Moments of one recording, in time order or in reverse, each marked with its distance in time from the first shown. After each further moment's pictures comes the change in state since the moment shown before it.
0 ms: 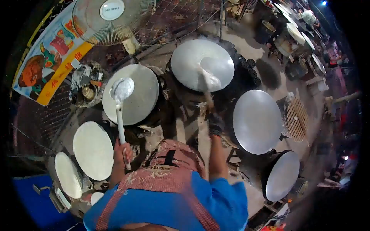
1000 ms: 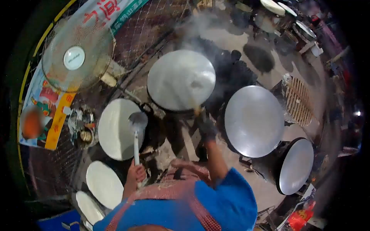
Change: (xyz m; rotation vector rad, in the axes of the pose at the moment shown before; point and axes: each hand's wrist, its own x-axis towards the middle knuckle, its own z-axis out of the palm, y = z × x) left_hand 0.078 -0.023 0.061 0.245 0.133 -0.458; right_hand 0.040 0.043 -0.019 0.014 0.070 0.008
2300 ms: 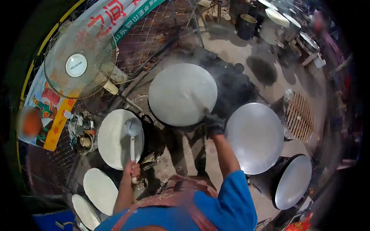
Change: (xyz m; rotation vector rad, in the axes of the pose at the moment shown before) left_hand 0.078 0.035 -0.024 -0.213 -0.172 -0.133; right_hand 0.116 0.029 -0.006 -0.107 -0.298 0.106
